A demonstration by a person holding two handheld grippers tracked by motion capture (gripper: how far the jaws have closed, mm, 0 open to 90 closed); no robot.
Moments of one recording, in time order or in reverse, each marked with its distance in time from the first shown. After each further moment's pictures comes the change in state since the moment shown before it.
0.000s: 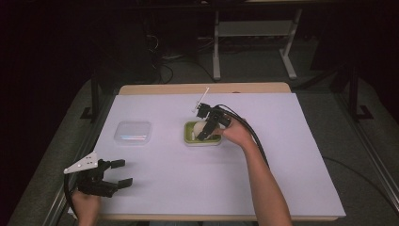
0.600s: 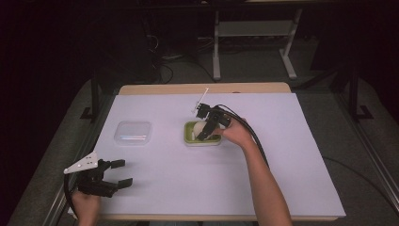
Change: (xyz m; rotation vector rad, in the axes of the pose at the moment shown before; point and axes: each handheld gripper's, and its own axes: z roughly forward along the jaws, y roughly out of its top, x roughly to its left) left arm 0.000 0.000 0.000 -0.001 -0.001 -0.001; right arm 0.002 0.001 0.000 0.004 -0.014 -0.009
